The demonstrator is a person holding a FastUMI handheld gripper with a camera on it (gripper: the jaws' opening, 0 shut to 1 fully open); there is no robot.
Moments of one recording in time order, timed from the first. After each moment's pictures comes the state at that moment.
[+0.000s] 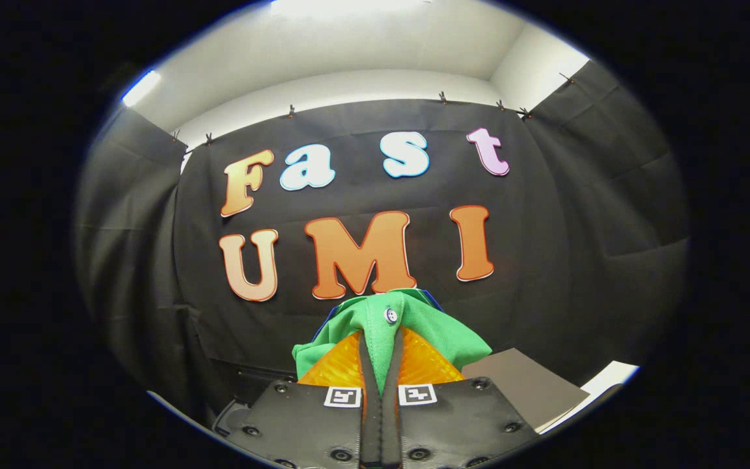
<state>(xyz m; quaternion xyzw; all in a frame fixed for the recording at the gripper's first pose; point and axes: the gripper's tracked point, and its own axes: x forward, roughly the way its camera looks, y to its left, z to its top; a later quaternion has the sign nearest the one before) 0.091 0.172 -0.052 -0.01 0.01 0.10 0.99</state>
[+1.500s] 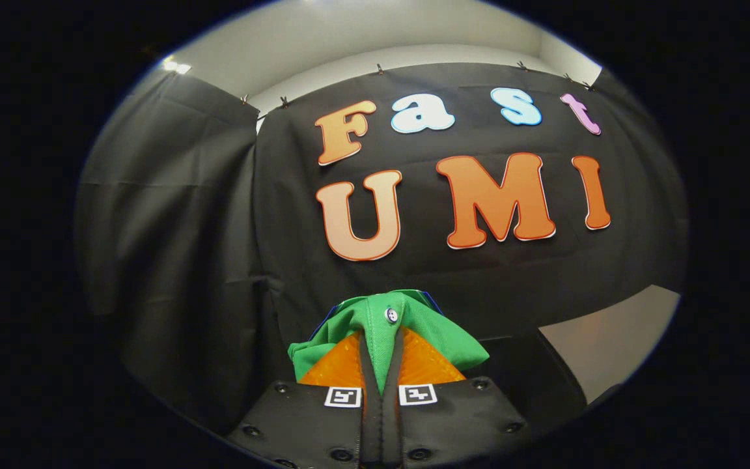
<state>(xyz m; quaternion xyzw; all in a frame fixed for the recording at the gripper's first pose) 0.094 0.458 -0.245 -0.02 0.08 0.24 0.97</state>
